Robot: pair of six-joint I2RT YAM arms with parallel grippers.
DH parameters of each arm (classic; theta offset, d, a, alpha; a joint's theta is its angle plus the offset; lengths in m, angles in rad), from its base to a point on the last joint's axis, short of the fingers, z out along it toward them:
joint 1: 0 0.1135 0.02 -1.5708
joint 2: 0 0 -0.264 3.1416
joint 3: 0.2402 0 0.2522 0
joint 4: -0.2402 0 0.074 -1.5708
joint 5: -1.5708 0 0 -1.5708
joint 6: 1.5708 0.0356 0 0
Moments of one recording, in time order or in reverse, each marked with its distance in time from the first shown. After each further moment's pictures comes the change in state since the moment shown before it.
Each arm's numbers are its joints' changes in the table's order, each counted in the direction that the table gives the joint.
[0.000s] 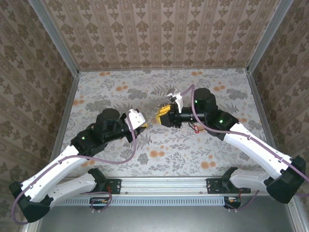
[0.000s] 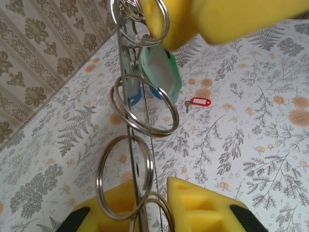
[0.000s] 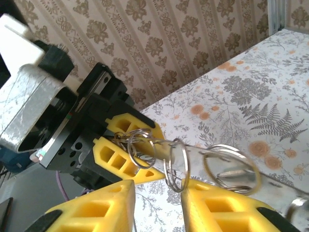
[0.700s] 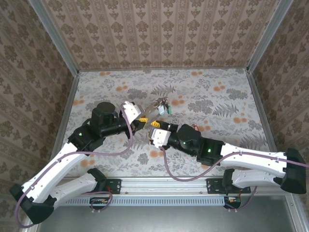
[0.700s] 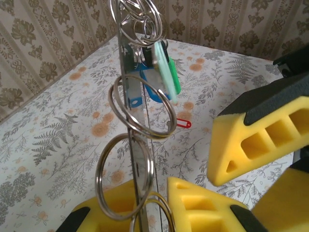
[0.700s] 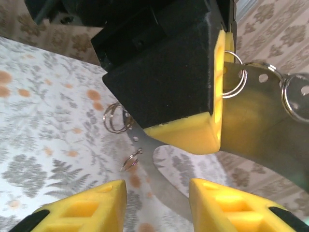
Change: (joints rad) left arm 0.097 0.035 0.069 -0.010 -0.177 -0.120; right arm 0.473 -0.056 -0.284 0.354 -0.890 -0.819
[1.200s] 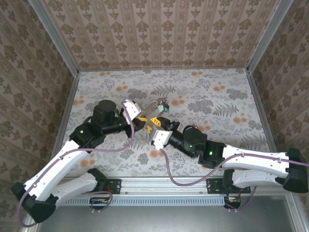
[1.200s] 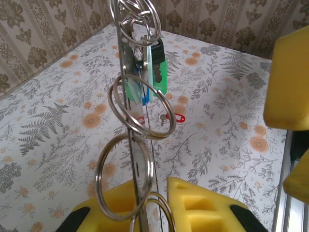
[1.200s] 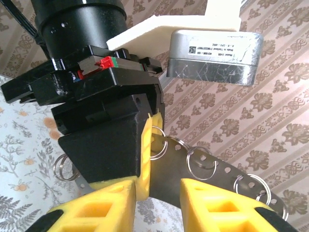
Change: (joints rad) left arm 0.029 0.026 0.006 -0.019 -0.048 -0.027; right arm 0.047 -0.027 -0.003 0.164 -0.094 -0.135
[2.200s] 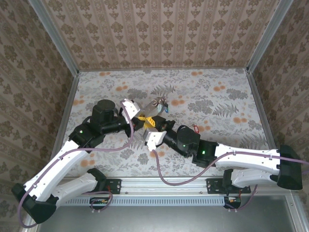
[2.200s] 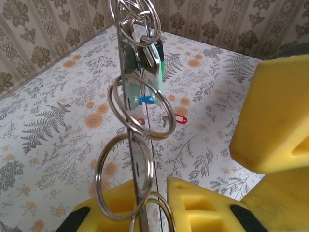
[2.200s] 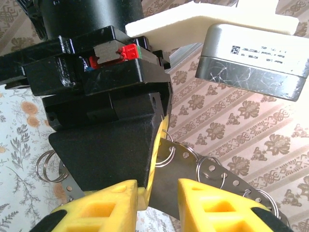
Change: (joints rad) left arm 0.013 -0.002 0.000 0.007 -0.005 -0.007; right arm 0.000 0.083 0.022 0.068 -0.048 -0.135
